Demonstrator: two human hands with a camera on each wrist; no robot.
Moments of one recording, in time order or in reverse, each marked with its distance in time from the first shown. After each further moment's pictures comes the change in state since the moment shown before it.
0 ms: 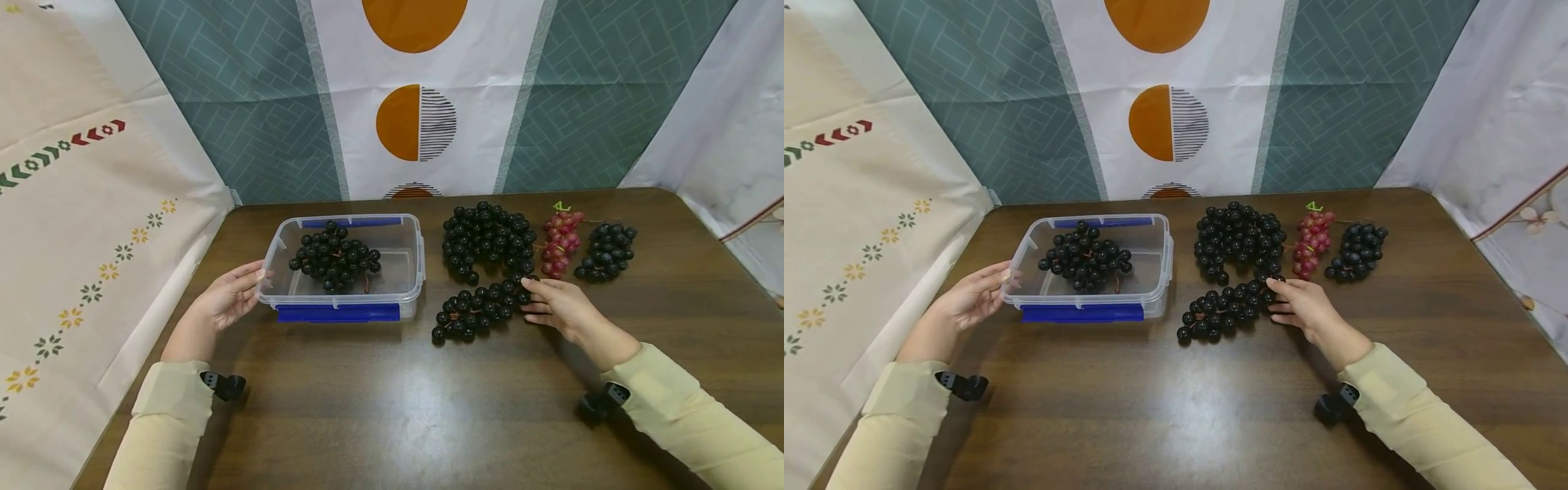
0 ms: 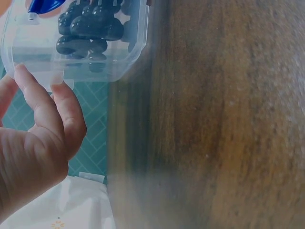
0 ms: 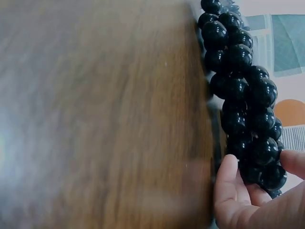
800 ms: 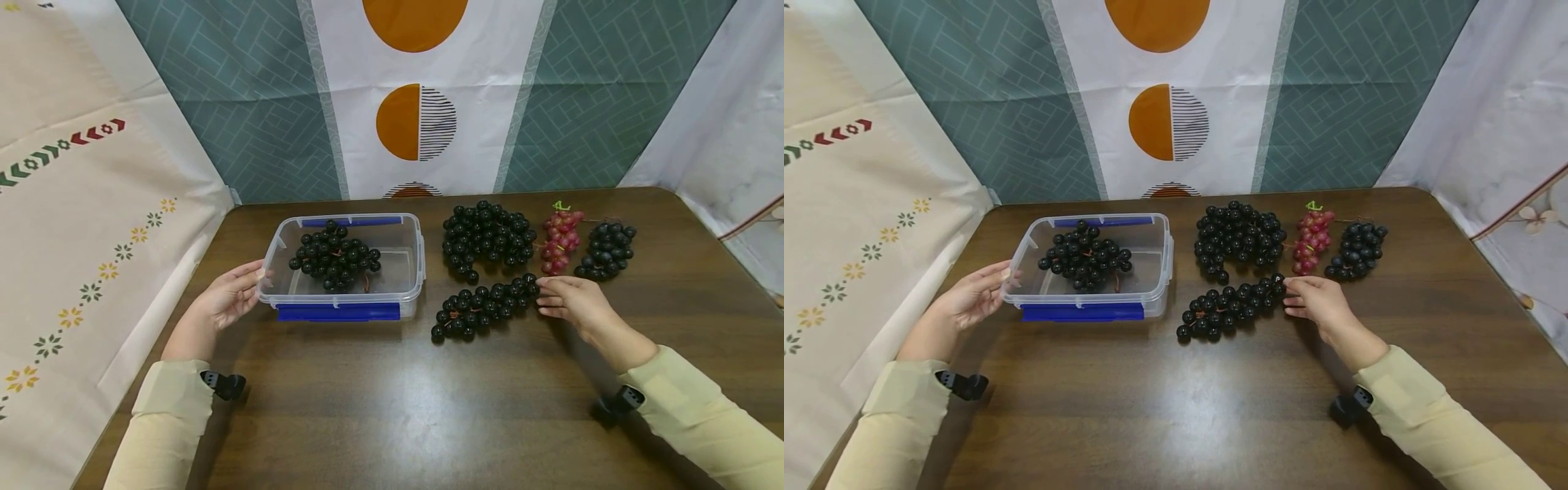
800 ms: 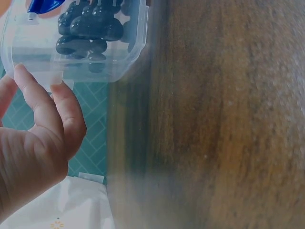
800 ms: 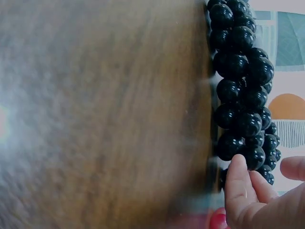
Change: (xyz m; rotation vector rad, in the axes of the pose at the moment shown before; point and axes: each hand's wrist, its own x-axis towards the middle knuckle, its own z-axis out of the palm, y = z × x) left_hand 0.000 0.001 0.001 -0.008 -0.012 -0.002; right_hand -0.009 0.002 -0.015 -0.035 0.085 -0.142
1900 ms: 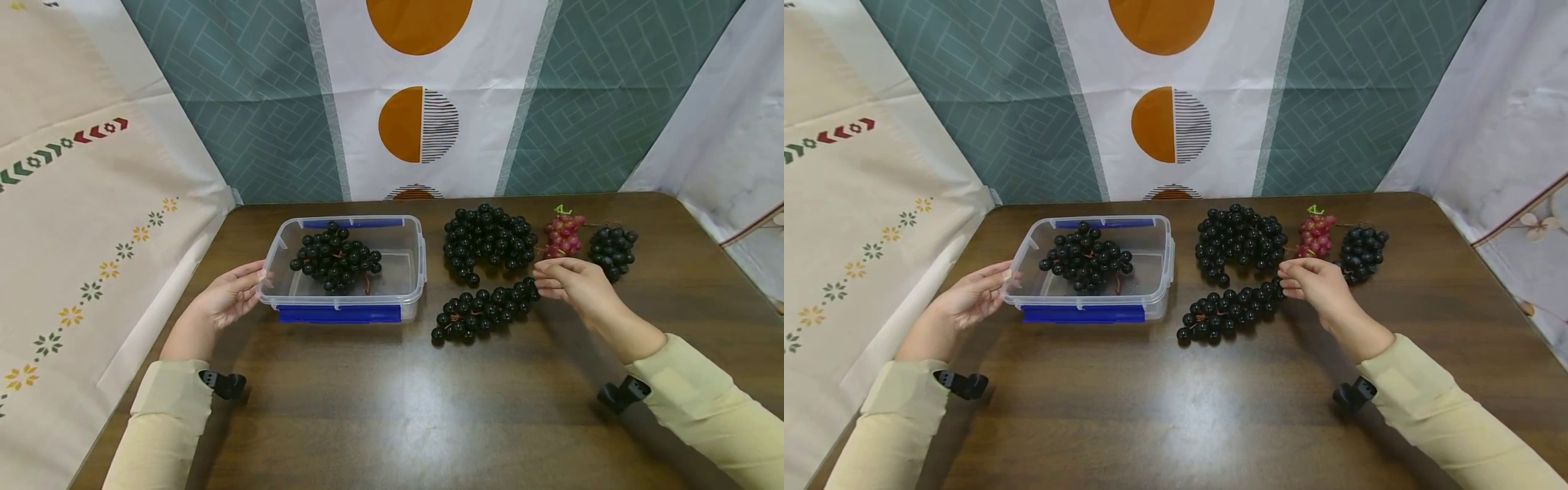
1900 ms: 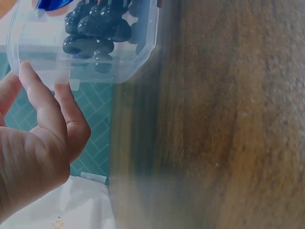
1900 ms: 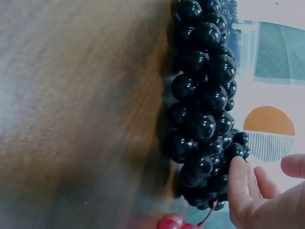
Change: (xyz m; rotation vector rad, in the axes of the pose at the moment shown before) left_hand 0.000 -0.001 -0.002 0.009 -0.044 0.020; right_hand -0.001 -0.033 0.001 -0.051 -0.021 -0.130
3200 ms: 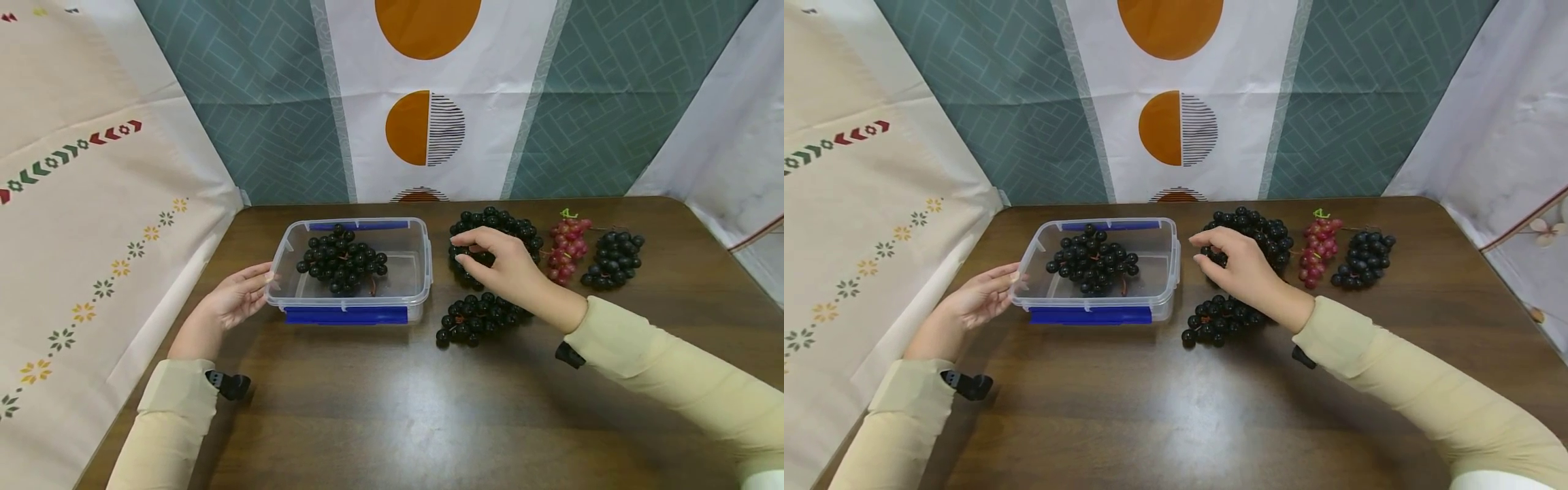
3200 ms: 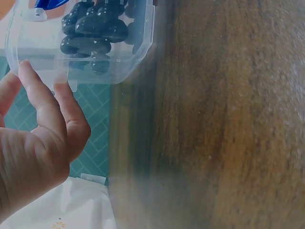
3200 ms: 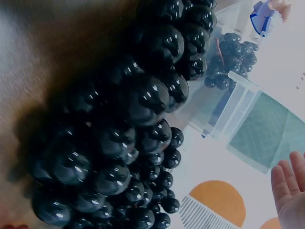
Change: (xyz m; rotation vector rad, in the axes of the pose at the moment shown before) left_hand -0.004 0.002 0.003 0.030 0.036 -0.028; right_hand 0.025 -0.048 0.091 -0.606 0.022 -0.925
